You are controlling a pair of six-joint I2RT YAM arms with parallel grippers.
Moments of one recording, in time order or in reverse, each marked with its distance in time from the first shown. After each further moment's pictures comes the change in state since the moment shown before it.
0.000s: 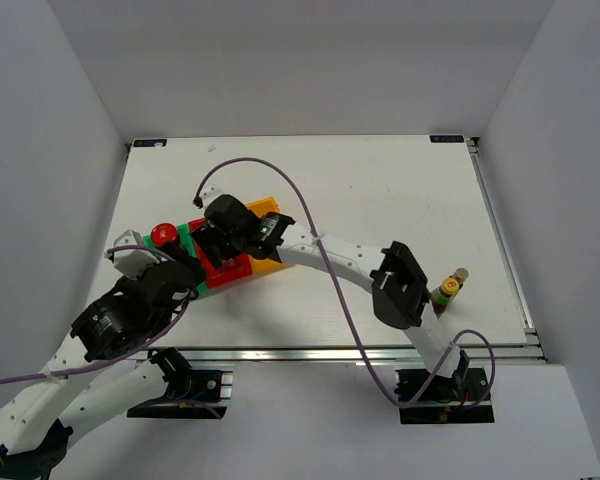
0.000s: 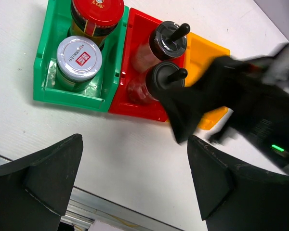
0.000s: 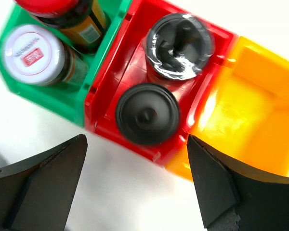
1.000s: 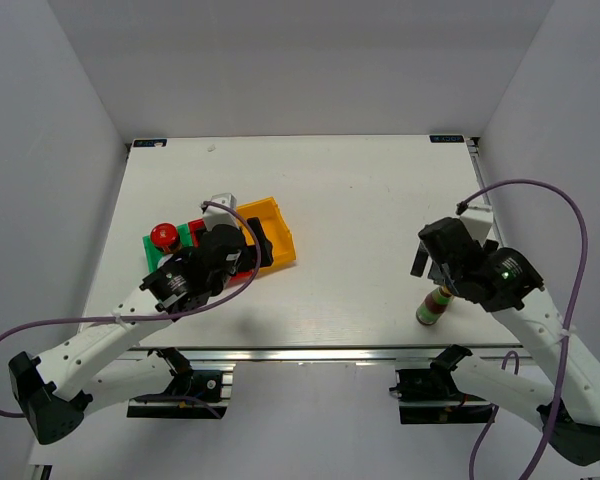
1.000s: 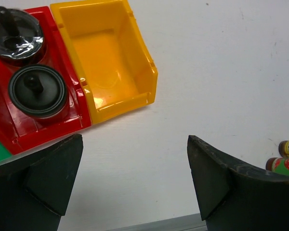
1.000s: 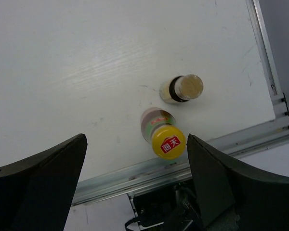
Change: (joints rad) left arm 0.000 0.343 -0.055 0.637 0.323 0.505; right arm -0.460 -1.287 -0.807 -0.764 0.439 0.534
